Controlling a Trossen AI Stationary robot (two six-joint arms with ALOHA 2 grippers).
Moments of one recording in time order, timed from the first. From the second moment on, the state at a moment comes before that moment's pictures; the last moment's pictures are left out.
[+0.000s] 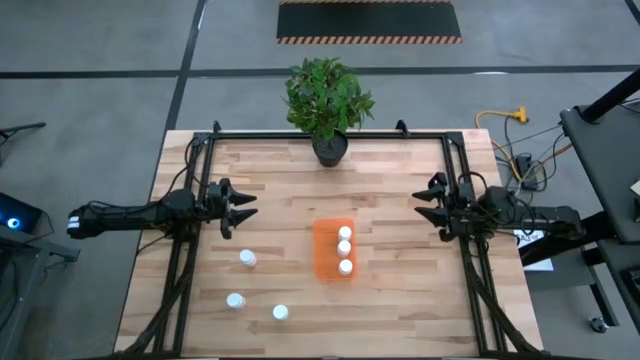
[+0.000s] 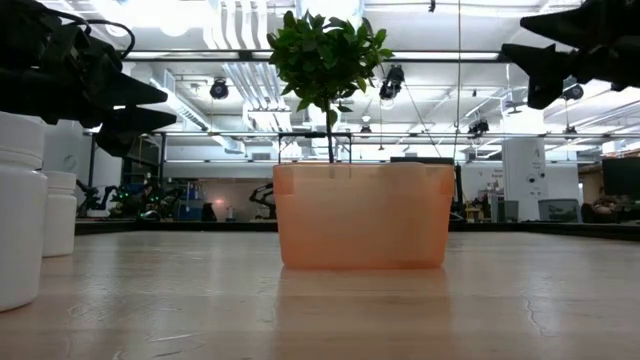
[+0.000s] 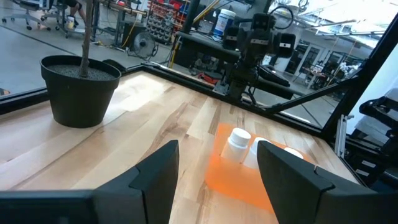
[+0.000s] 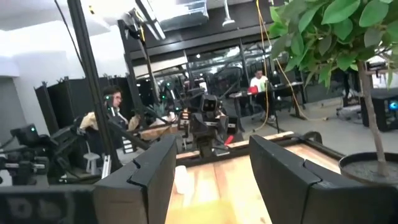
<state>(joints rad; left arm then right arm) 0.07 0.17 0.01 0.07 -0.11 -0.33 -0.03 0.00 0.02 0.24 0.00 0.25</state>
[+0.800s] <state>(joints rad) 0.07 0.17 0.01 0.07 -0.11 -0.33 -0.03 0.03 0.01 0.00 0.00 0.23</state>
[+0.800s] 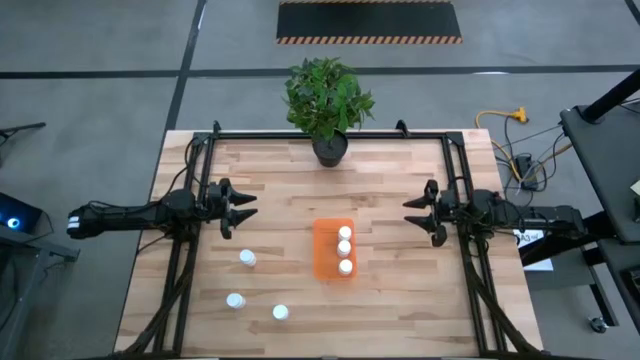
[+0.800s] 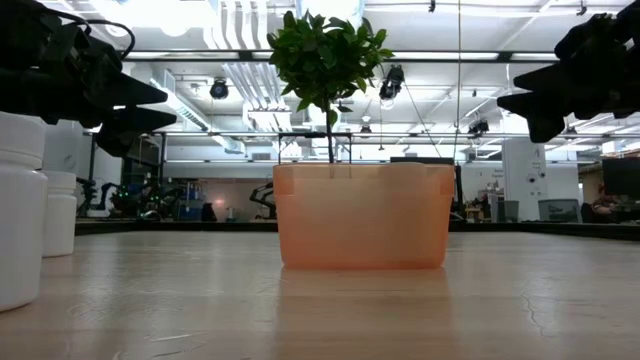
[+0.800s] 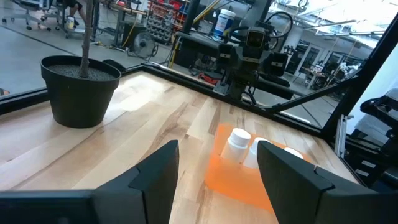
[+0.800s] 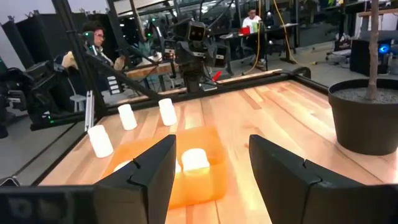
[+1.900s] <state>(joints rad) 0.07 0.17 0.01 0.22 -0.11 -0.49 -0.03 0.03 0.01 0.00 0.00 0.23</state>
